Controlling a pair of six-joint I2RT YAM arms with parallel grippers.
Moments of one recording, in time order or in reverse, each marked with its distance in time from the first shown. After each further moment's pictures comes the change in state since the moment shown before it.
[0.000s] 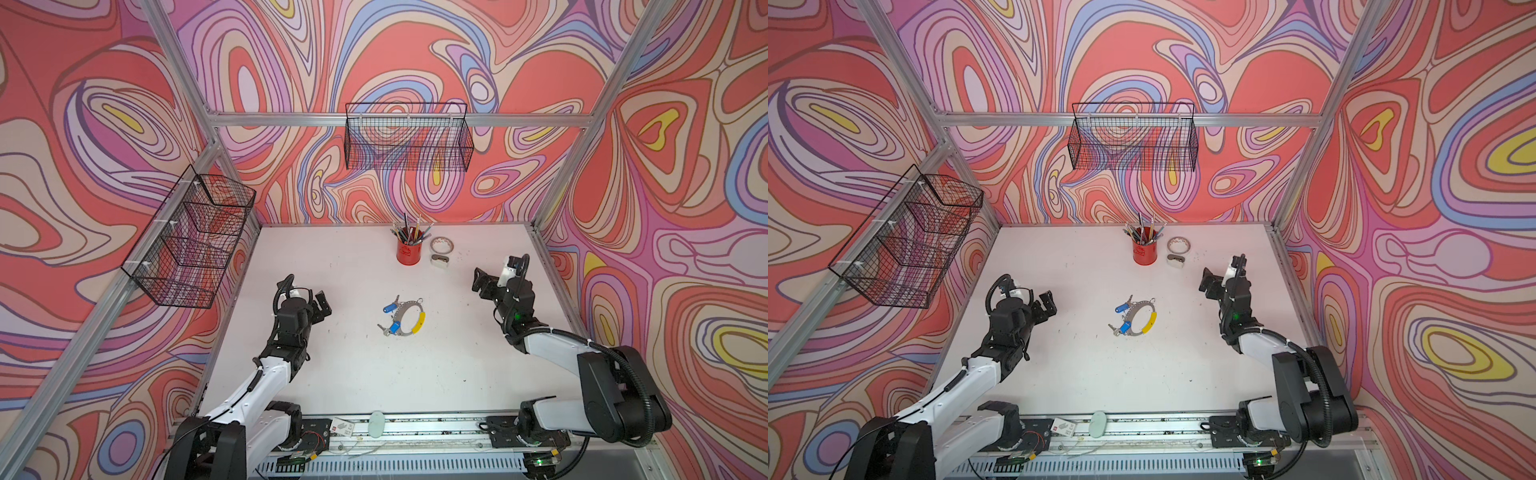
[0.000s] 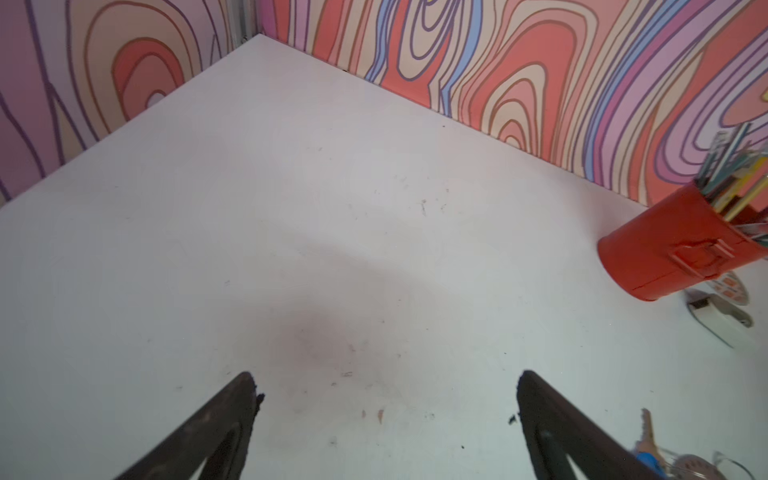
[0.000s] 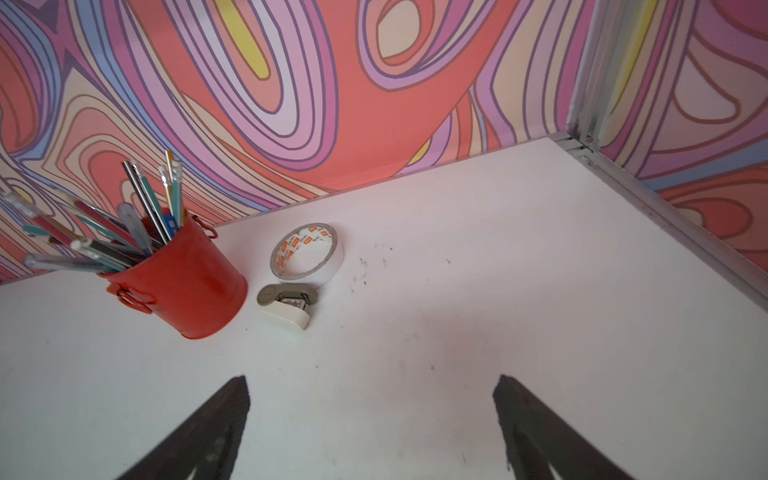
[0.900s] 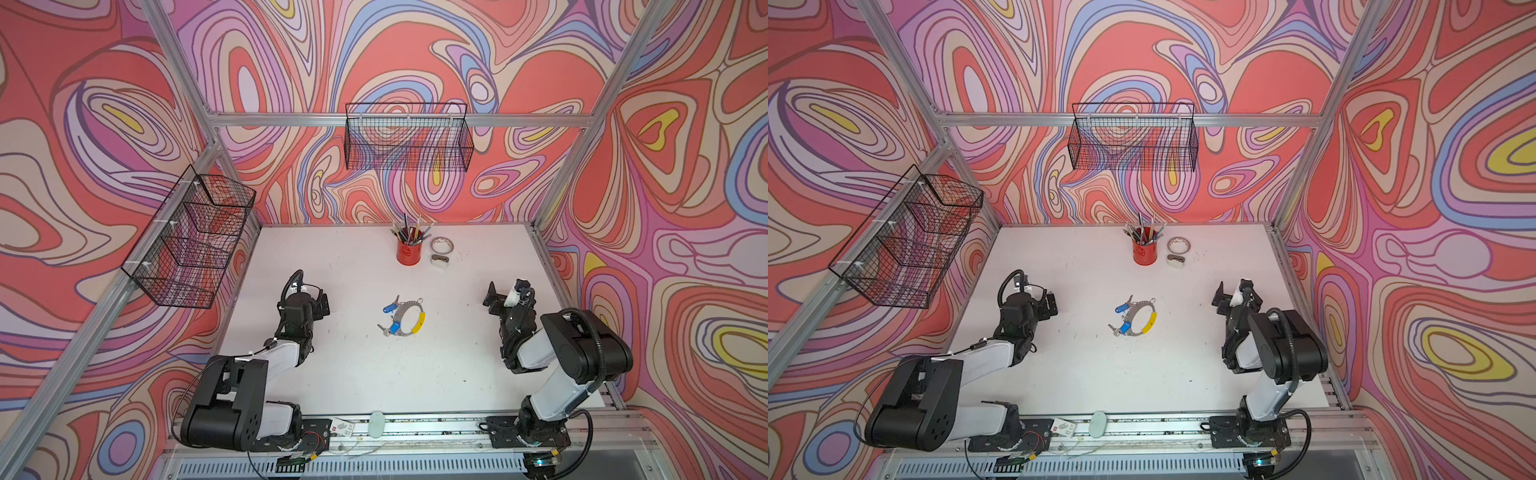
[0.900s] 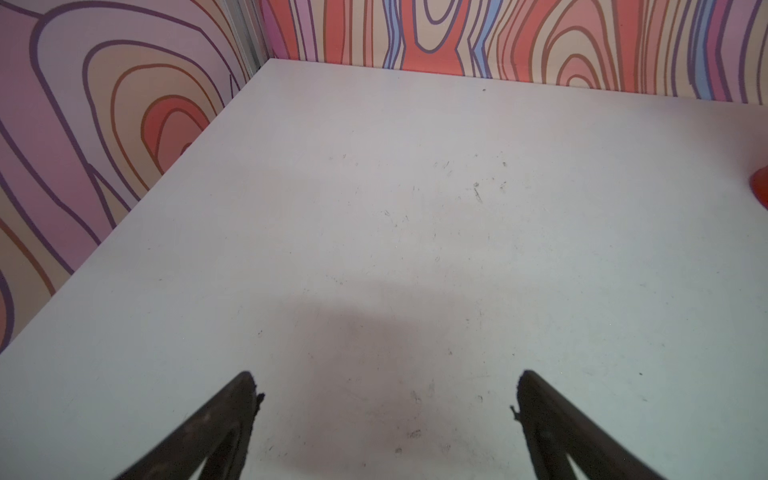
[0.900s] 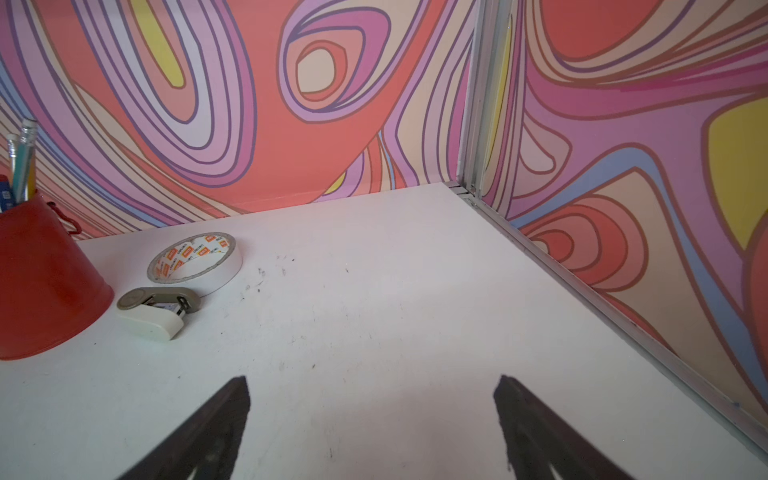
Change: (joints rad) left arm 0.032 0.321 0.012 0.296 -0.021 0.274; right arm -0.062 0.340 -0.187 0.673 0.126 -0.176
